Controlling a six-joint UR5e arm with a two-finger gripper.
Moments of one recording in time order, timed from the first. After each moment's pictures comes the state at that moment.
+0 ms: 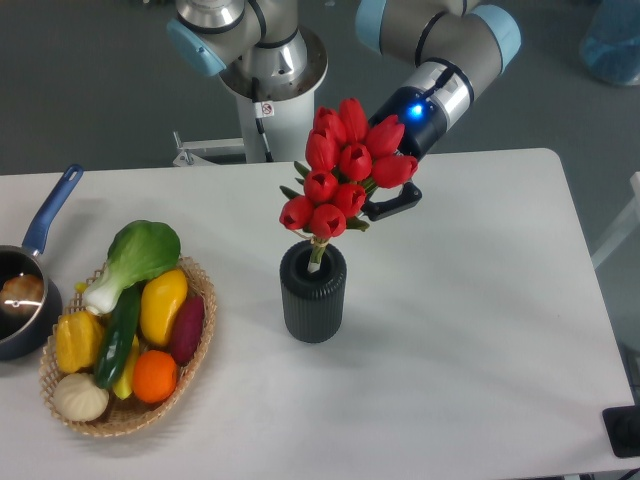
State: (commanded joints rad) arm 2.83 -1.69 -1.92 -0.96 0.12 1.22
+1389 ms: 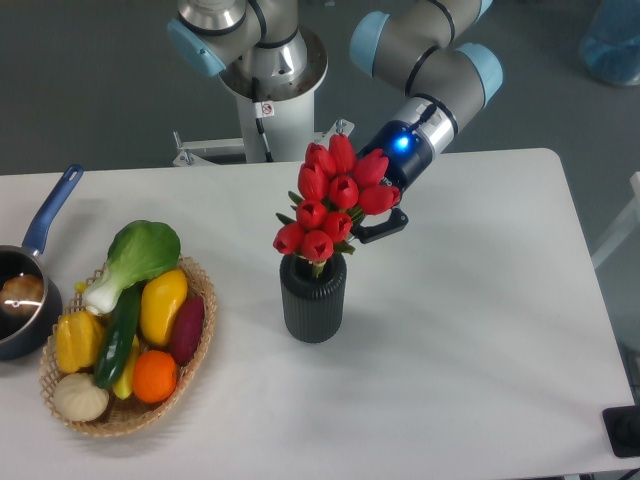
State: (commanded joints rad) arm 2.84 -1.73 -2.02 -0.97 0.13 1.39
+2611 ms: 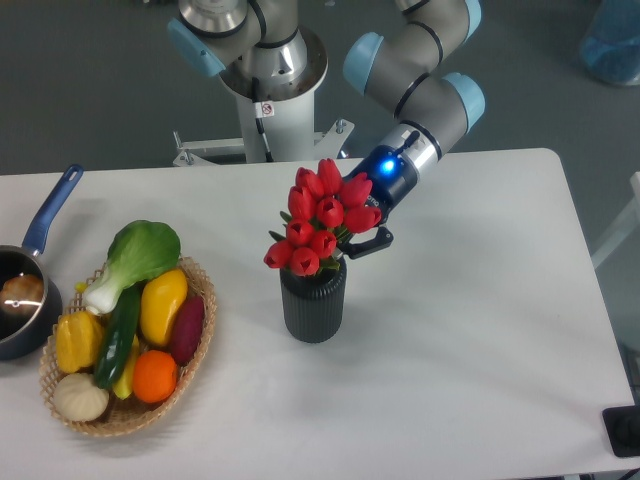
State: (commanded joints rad) arm 2.83 -1.78 -2.10 -0.97 0.13 1.57
